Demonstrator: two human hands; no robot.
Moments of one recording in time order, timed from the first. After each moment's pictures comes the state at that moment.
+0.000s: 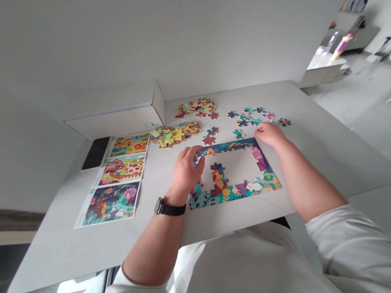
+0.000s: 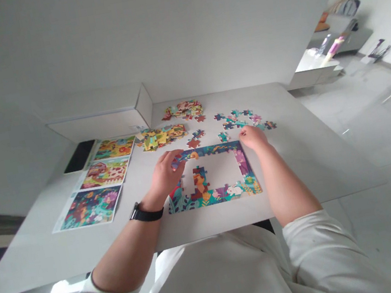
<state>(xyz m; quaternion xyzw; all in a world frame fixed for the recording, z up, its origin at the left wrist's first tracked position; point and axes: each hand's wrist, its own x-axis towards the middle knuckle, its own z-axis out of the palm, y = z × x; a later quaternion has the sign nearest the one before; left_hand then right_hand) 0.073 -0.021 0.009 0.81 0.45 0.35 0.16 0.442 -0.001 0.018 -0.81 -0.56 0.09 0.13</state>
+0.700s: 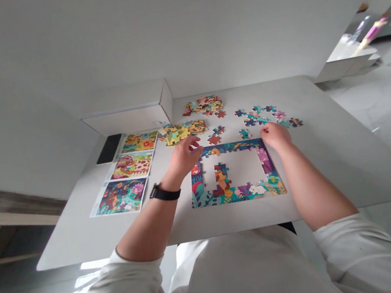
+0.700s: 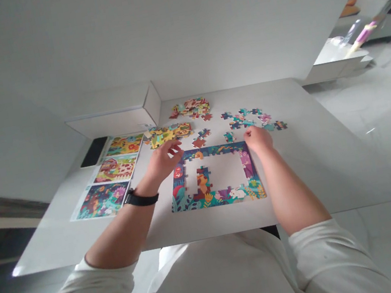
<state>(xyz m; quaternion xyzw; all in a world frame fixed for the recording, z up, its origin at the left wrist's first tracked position) 0.063 0.018 0.037 0.78 0.50 0.31 0.20 0.433 0.004 0.011 -0.83 -0.54 0.09 0.13</state>
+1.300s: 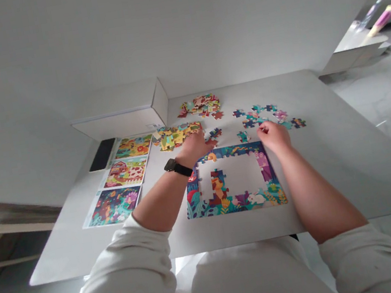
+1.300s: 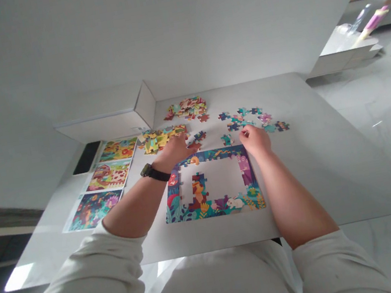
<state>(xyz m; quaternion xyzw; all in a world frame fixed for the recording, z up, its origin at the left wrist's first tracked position) 0.135 0.081 0.033 0.80 0.58 0.05 0.11 0.436 0.013 -0.004 -0.78 -0.56 0.07 0.27</state>
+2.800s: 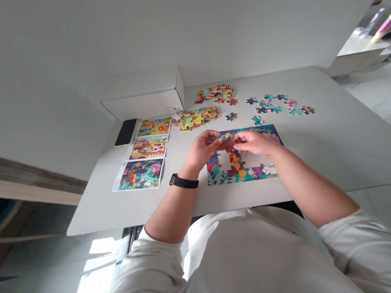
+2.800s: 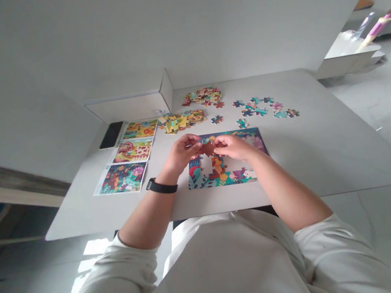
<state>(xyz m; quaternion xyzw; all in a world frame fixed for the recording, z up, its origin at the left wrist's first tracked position) 0.067 -0.024 0.019 0.58 0.39 0.42 0.59 0.299 -0.058 0.027 -0.49 -0.64 0.50 0.32</state>
